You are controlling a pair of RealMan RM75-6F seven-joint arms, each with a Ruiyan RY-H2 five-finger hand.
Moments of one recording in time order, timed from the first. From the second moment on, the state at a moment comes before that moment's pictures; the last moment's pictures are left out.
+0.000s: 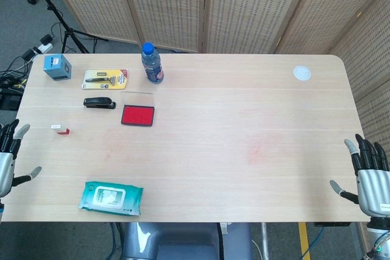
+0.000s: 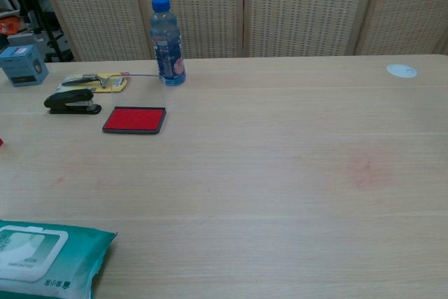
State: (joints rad) left arm -0.13 -1.15 -0.07 -1.55 1.47 1.53 0.03; right arm 0.04 -1.11 0.09 -1.65 -1.52 1.59 -0.12
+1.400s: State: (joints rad) left arm -0.46 -1.36 -0.15 -0.78 1.29 0.76 -0.44; right arm 0.09 -1.15 0.12 -1.63 -1.37 1.44 -0.16
